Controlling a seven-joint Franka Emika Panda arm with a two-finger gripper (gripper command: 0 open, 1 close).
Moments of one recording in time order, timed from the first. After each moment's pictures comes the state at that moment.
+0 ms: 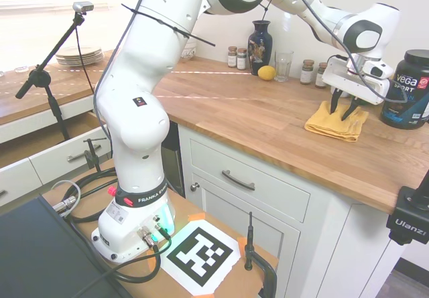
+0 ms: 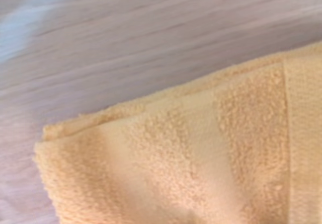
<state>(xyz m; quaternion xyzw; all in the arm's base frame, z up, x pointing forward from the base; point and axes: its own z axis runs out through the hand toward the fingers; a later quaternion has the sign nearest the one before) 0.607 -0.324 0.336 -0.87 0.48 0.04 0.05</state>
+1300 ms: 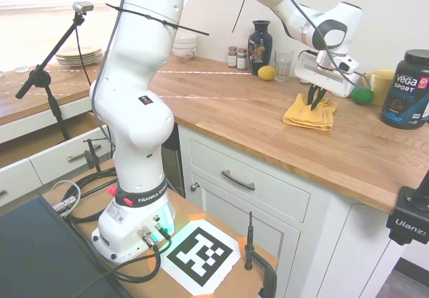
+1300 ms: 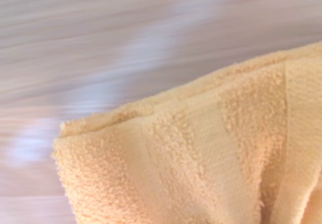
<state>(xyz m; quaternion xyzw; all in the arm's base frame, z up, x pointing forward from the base) 0.609 -0.208 0.337 -0.90 0.42 0.02 0.07</state>
